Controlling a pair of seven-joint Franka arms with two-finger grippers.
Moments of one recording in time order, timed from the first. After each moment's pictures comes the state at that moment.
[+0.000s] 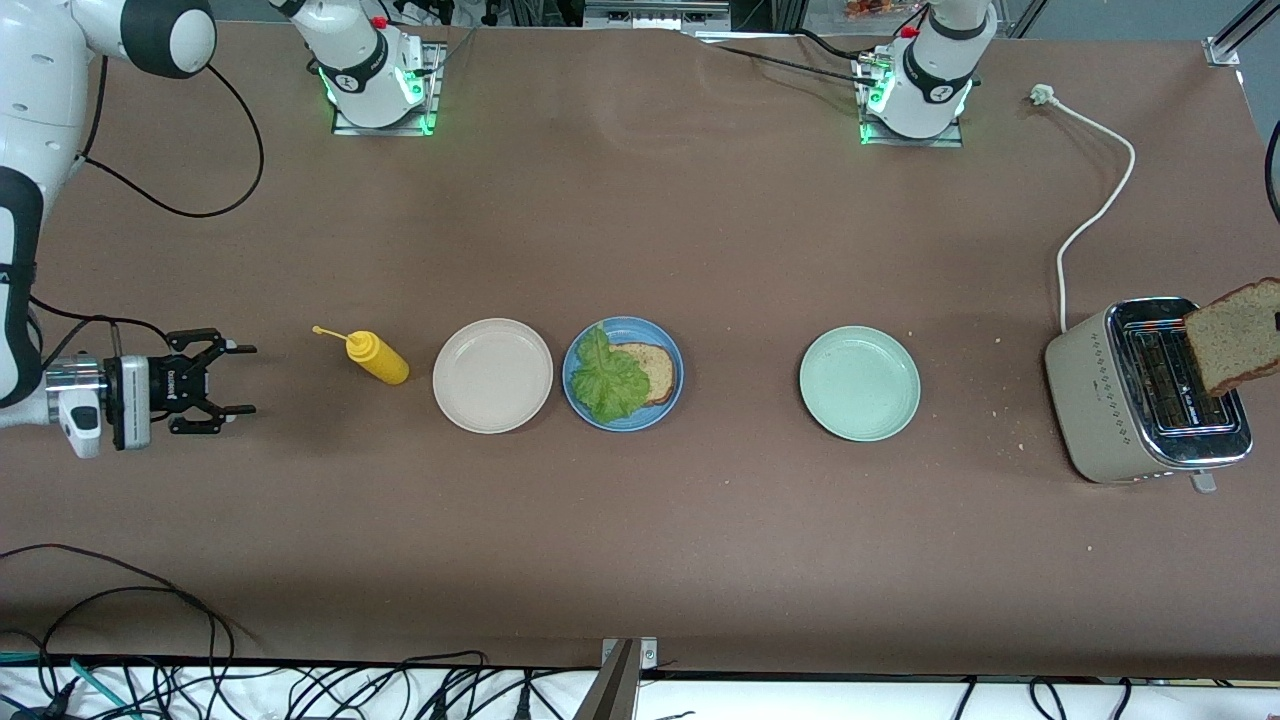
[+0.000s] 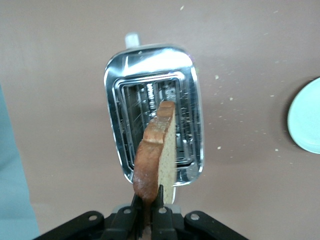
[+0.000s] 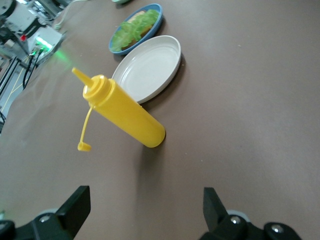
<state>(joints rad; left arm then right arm) 0.36 0.34 -0.05 -1.33 0.13 1.55 0.34 -0.12 0.82 -0.33 -1.32 0.82 1.42 -1.76</state>
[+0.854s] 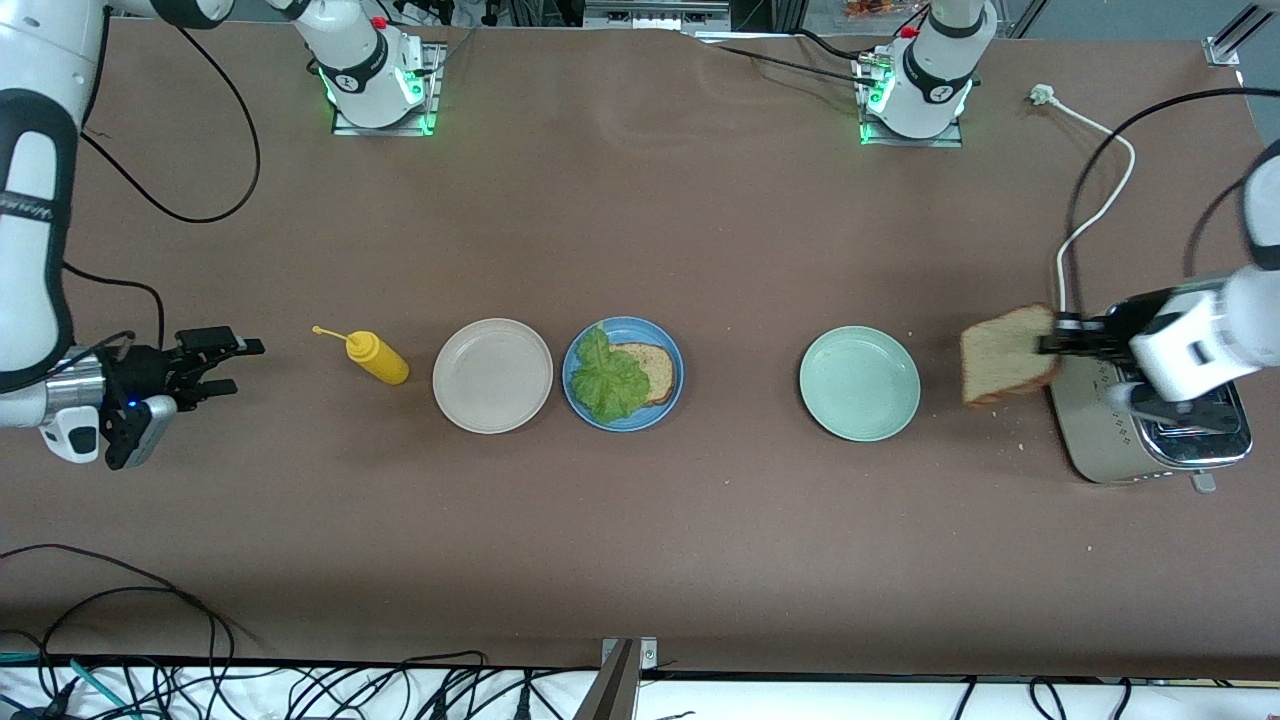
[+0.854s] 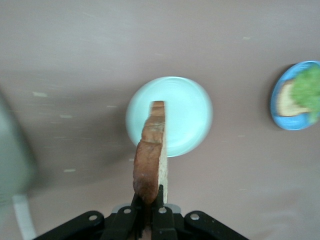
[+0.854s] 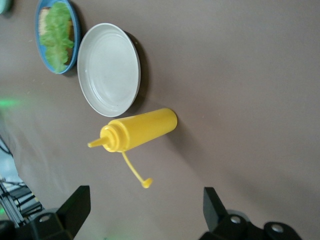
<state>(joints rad) 0.15 0.39 -0.19 -1.39 -0.17 1.53 0.12 0.06 0.66 -0.32 -1.27 0.54 1.41 -0.84</state>
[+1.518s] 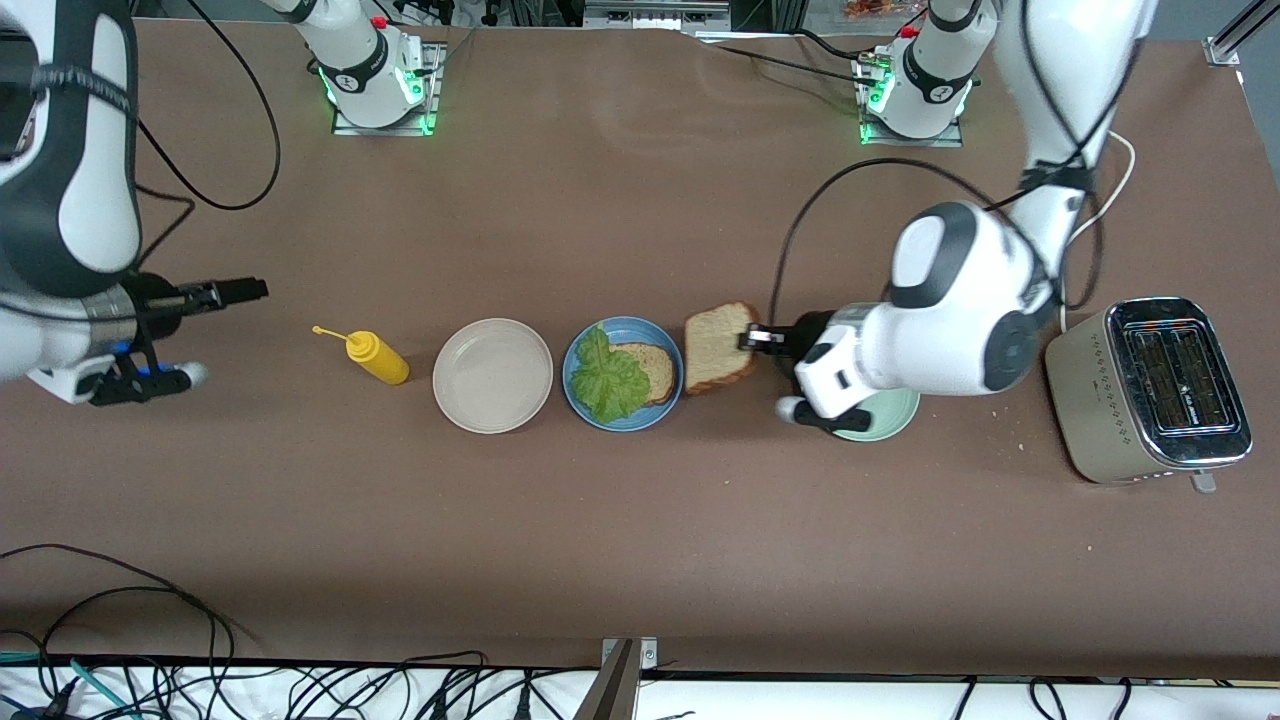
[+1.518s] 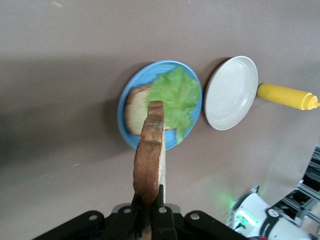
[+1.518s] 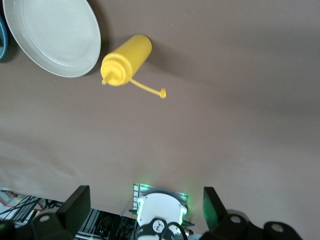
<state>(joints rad) -0.22 0.58 -0.19 -1.42 -0.58 1.84 -0.15 0.23 0.47 -0.32 -1.29 0.19 1.21 -0.23</state>
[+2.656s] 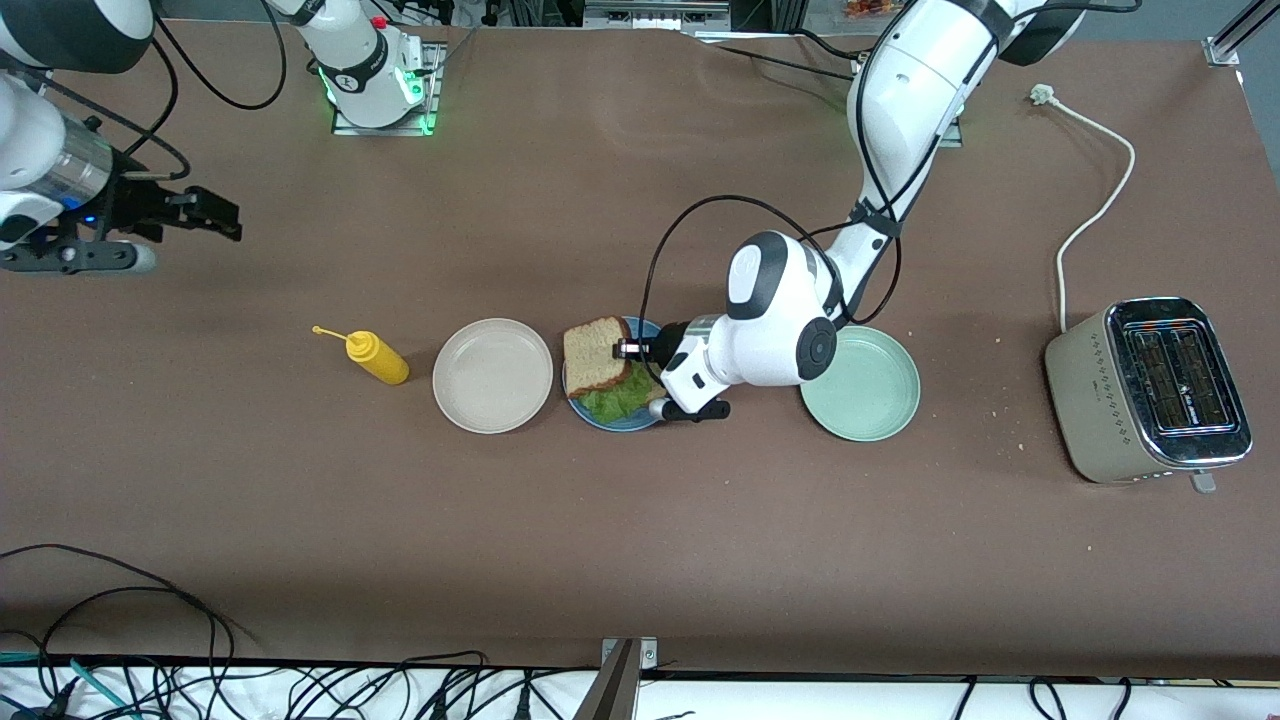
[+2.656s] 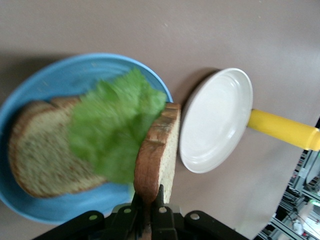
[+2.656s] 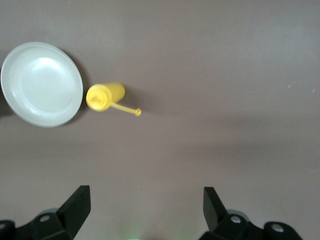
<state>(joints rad) -0.46 0.81 -0.17 -1.41 -0.82 2.23 -0.14 0.06 -0.05 -0.04 -1.82 -0.01 1.66 0.00</state>
